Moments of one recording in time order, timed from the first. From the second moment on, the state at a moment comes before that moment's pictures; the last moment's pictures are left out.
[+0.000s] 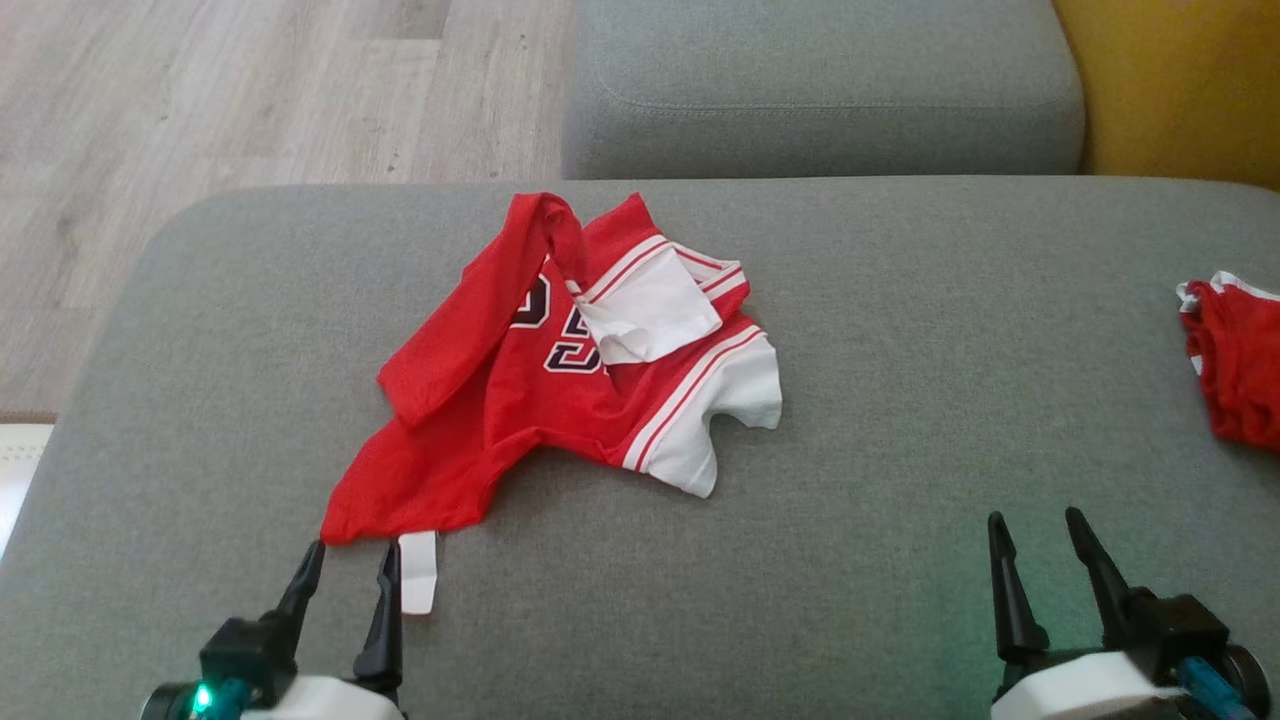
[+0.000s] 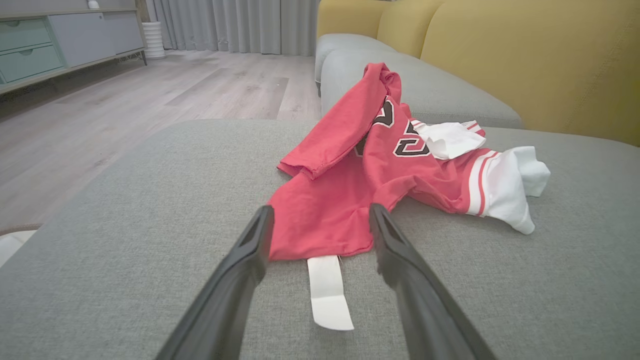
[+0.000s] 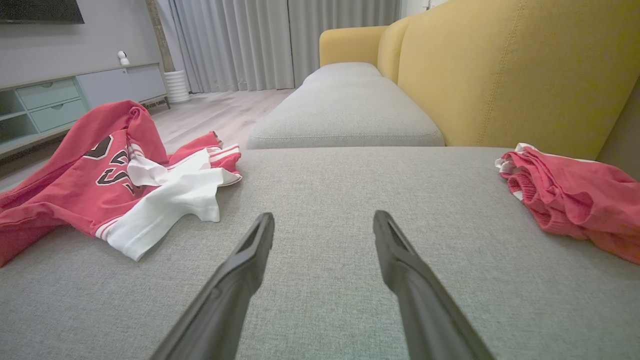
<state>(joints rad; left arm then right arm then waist) 0.14 0.09 -0.11 0.23 -0.13 -0.03 -0.25 0.11 -0.04 -0.03 0.29 0.06 0.13 -0.25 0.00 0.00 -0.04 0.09</state>
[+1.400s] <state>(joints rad) -0.02 0.08 -0.08 0.42 -0.08 -0.08 -0.16 -0.06 -0.09 0.12 0.35 0.15 0.13 -0.15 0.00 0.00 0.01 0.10</state>
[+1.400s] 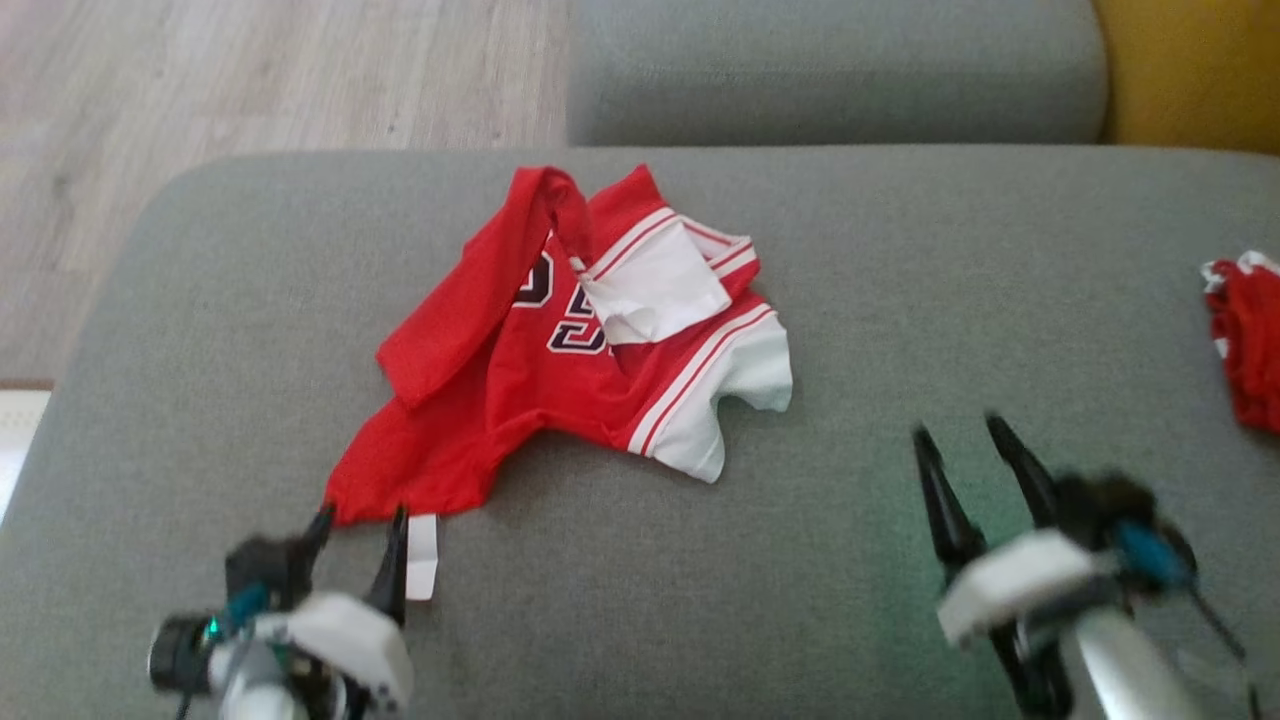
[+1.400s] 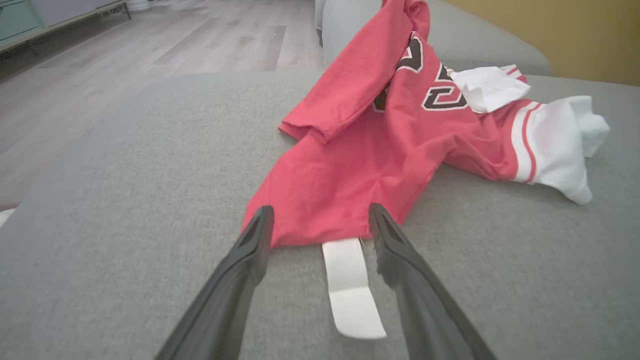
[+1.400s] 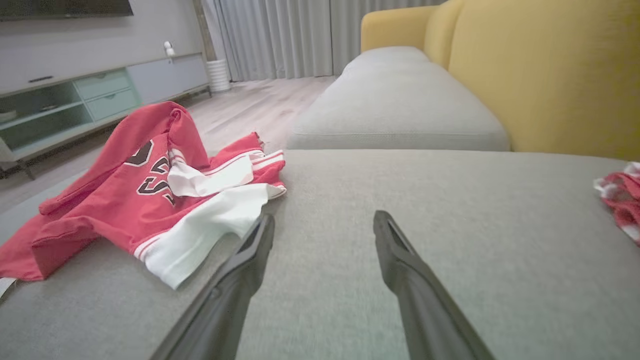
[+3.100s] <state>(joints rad) -0.35 0.12 -0.16 0.56 -0.14 -0.06 0.31 -0.63 -0.19 0.53 0.71 0.67 0.13 0.30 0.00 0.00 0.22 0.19</state>
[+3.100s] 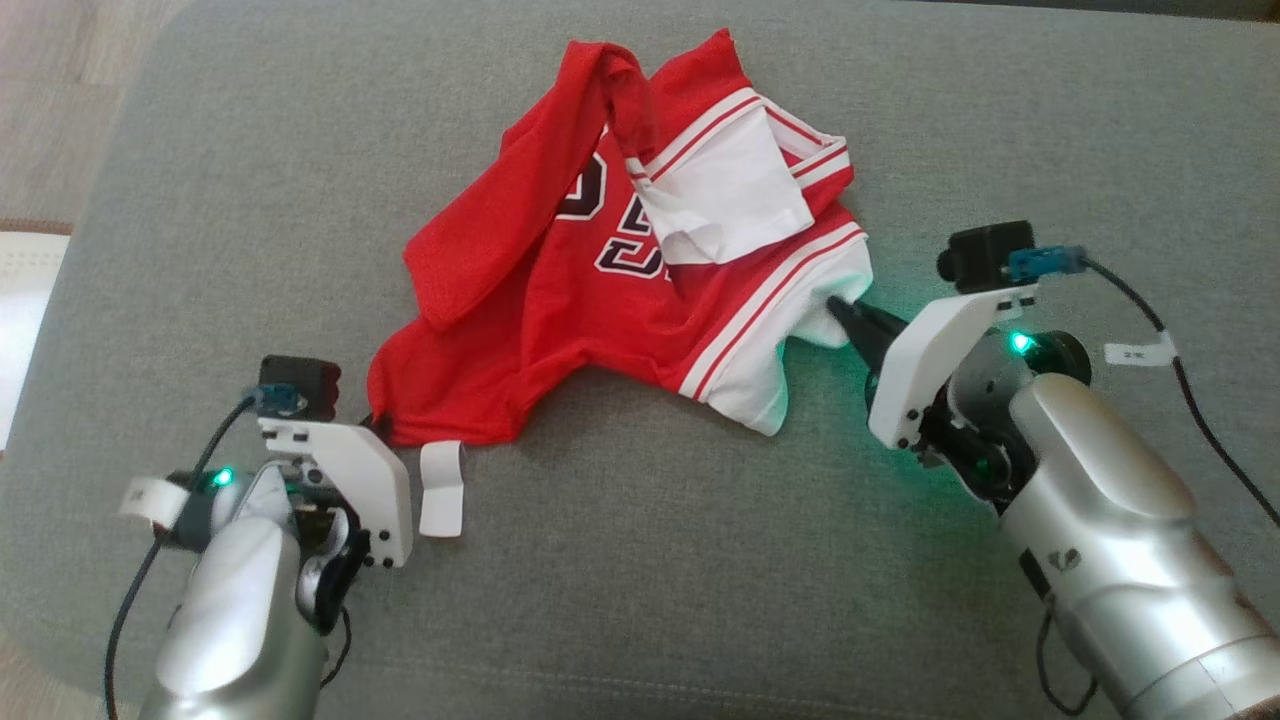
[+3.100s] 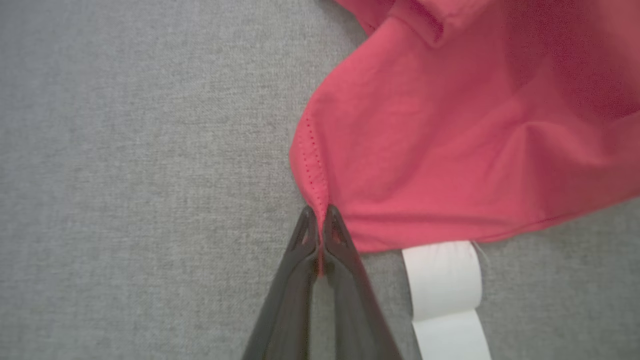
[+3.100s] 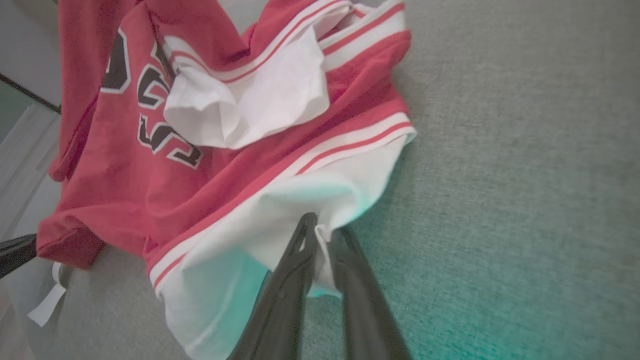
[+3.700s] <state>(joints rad) -0.16 0.12 -0.08 -0.17 -0.48 -0.11 0.40 -0.47 -0.39 0.24 0.13 0.96 0.13 0.27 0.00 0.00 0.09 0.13</state>
